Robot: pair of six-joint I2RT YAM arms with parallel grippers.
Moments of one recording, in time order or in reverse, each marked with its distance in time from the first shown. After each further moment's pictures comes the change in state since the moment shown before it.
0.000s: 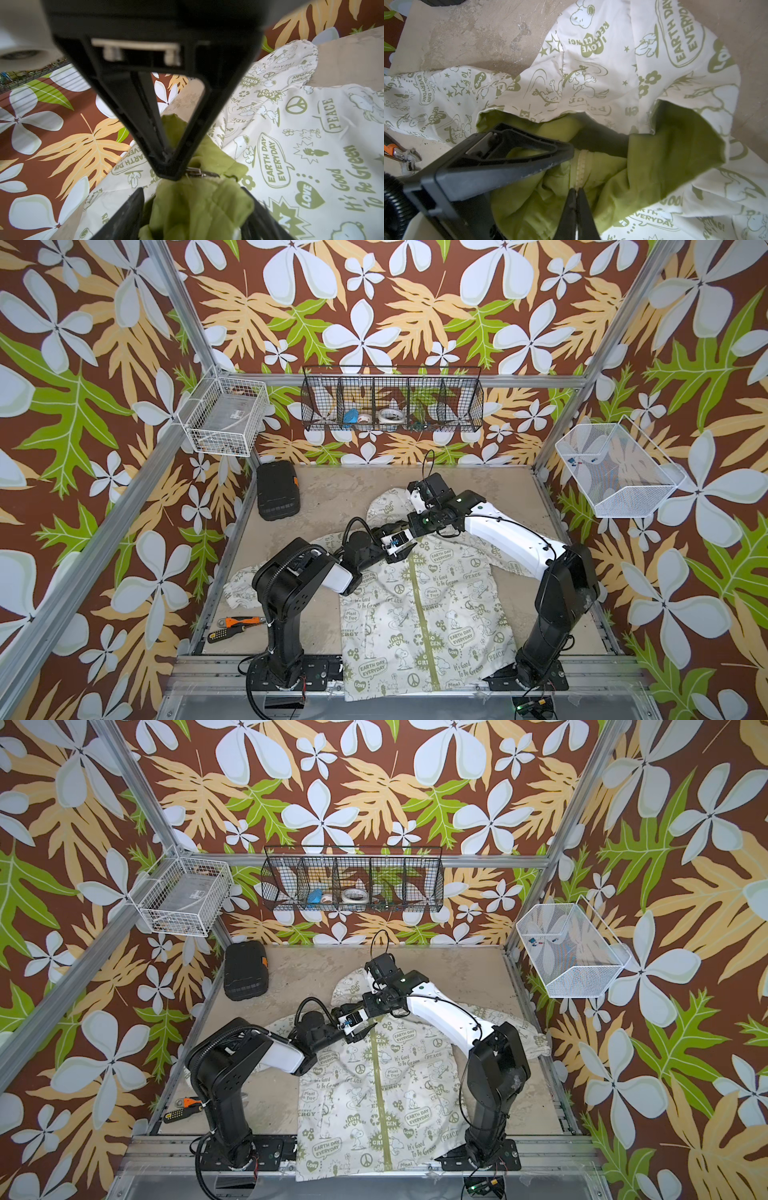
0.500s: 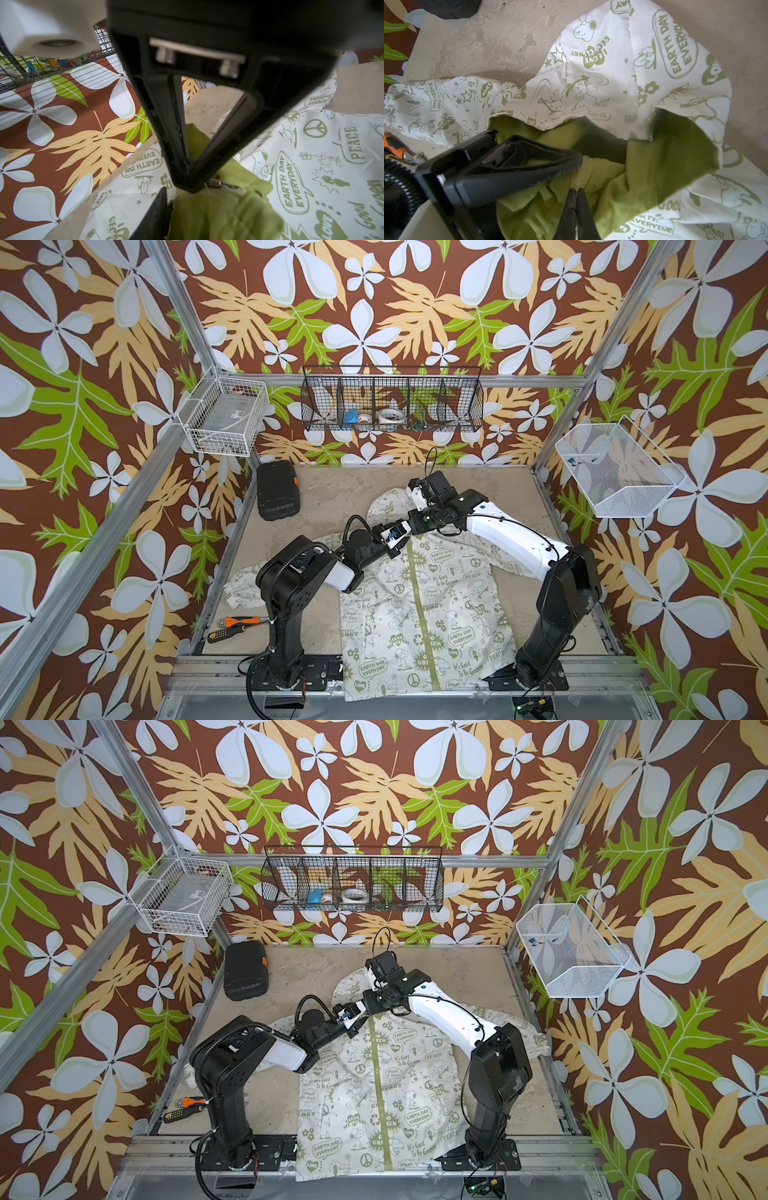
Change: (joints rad) left arm 0.001 0.032 0.032 0.076 -0.058 -0.105; right arm -0.005 -0.011 0.001 0.019 -0.013 0.007
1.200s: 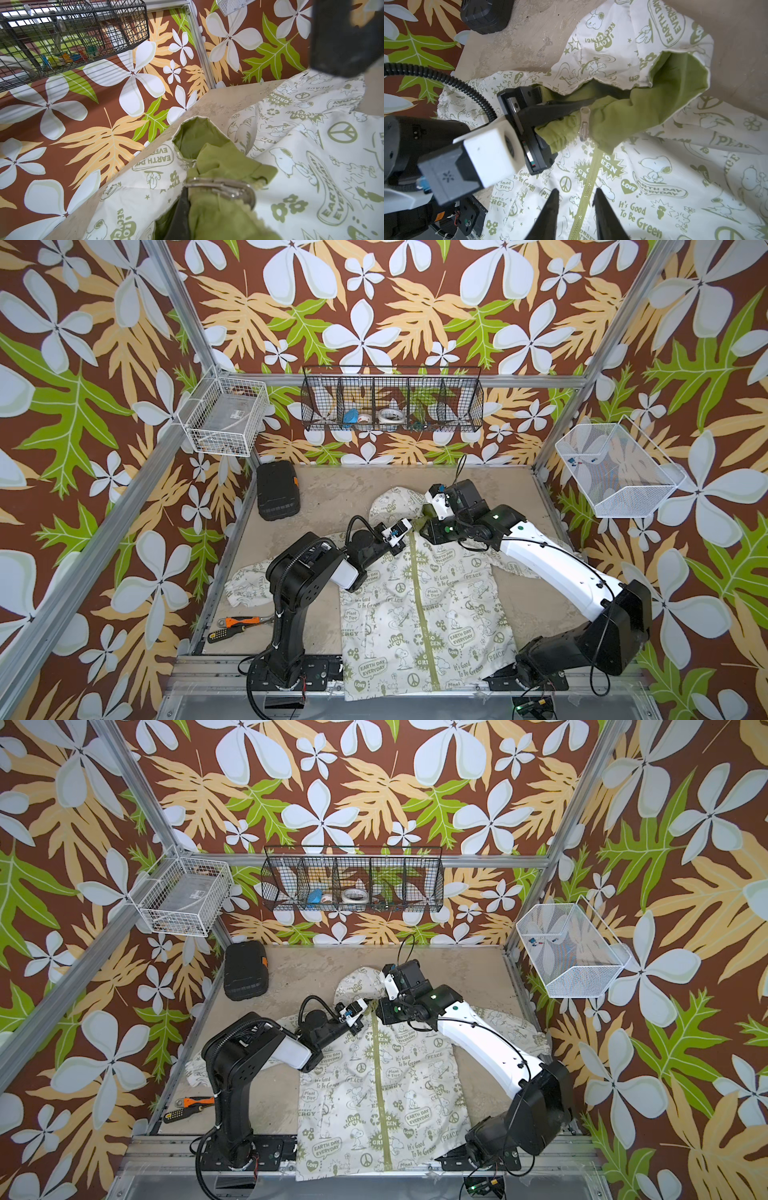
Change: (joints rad) left arm -0.002 0.072 0.023 0.084 -0.060 -0.012; right arm -0.043 -0.300 -0.236 0.023 -0.084 0.056
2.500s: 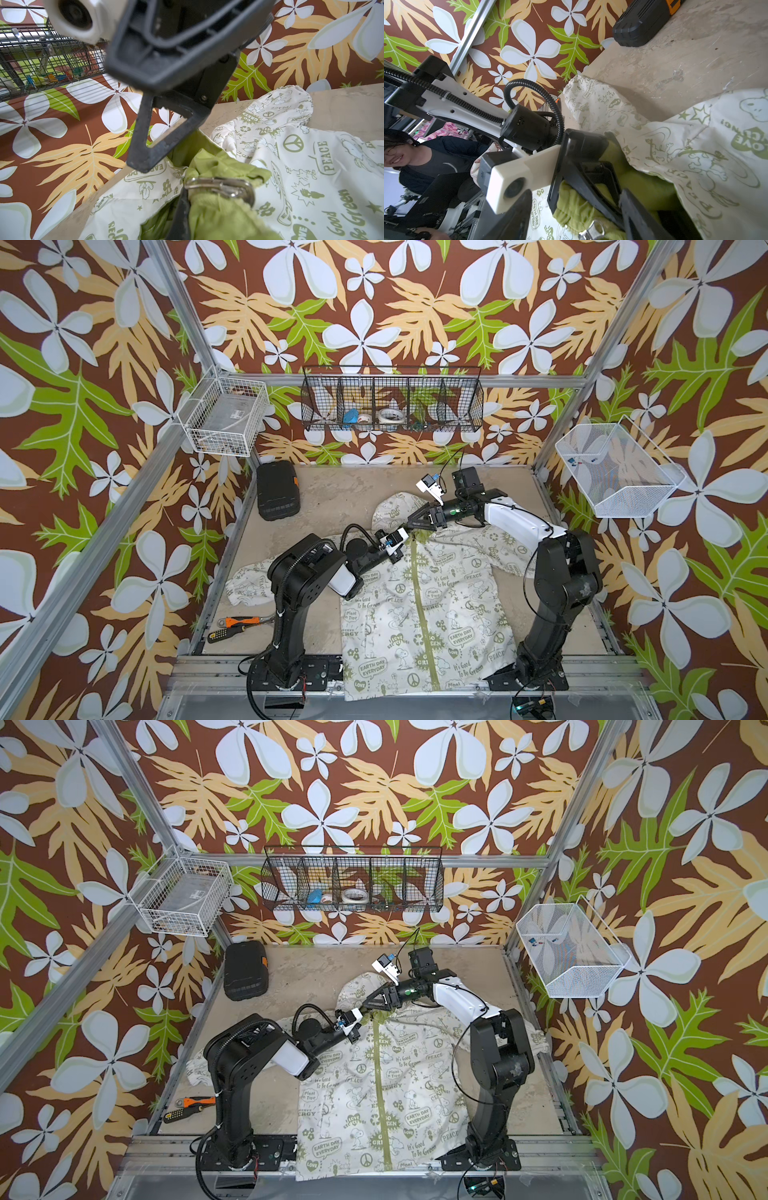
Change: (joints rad) left arm -0.011 0.011 -0.076 0.166 0.131 -0.069; right arm -0.251 0.404 0.124 0.207 -1.009 -0.501
